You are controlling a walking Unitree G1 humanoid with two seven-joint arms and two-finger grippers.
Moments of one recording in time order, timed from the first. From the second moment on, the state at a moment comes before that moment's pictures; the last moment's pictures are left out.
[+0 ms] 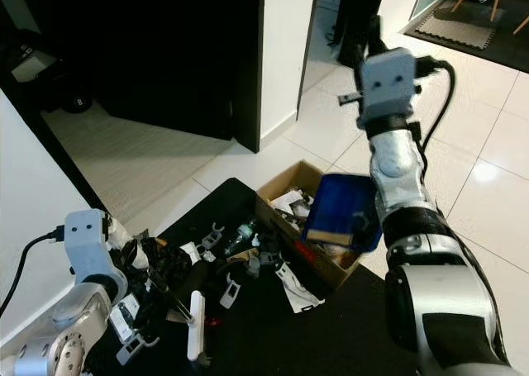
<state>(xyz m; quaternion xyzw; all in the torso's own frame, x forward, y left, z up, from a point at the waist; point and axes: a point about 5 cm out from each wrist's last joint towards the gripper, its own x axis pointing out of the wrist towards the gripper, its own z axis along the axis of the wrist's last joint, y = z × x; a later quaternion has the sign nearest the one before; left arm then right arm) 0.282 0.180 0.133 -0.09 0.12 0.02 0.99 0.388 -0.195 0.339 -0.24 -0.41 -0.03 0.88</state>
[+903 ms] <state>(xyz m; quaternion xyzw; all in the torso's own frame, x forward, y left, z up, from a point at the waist) 0.272 0.186 0.132 -0.09 0.12 0.03 0.99 0.386 -0.119 0.298 -0.47 -0.44 0.13 0.75</state>
